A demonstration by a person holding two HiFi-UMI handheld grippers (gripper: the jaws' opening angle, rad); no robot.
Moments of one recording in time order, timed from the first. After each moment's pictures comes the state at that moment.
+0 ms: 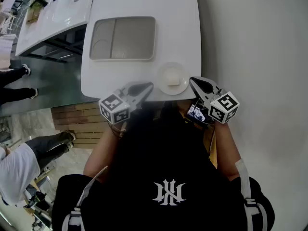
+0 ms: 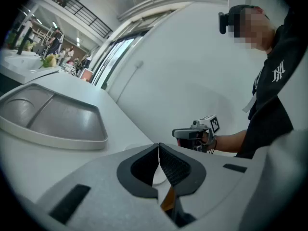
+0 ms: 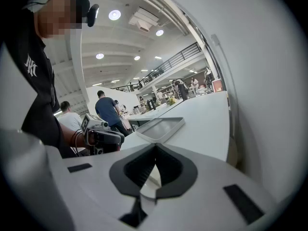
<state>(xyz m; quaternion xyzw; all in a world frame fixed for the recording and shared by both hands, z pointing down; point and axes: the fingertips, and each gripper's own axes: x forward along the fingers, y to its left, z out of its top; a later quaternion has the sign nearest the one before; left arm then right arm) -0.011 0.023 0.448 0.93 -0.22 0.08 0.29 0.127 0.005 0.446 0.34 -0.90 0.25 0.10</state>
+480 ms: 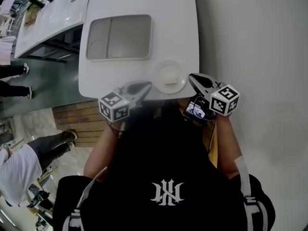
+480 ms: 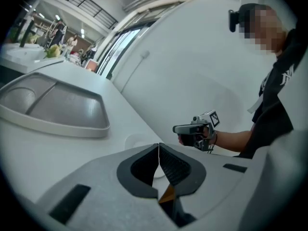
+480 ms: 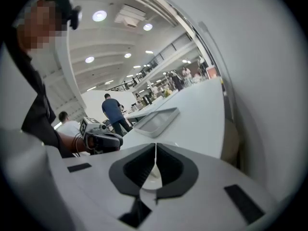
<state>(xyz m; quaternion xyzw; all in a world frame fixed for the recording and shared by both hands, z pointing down) 0.001 0.022 0.470 0.91 -0.23 0.12 0.33 0.146 -0.003 0.473 0.32 -0.88 0.33 0.11</state>
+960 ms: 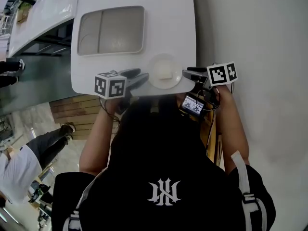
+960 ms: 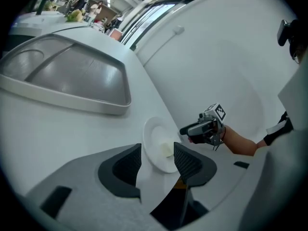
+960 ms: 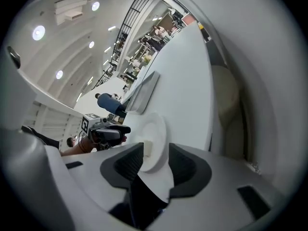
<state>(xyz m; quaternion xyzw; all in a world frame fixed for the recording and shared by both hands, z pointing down) 0.001 -0.005 0.529 0.81 -0.25 0.22 0.48 0.158 -0.007 0.547 0.23 -0.76 0.57 0.20</state>
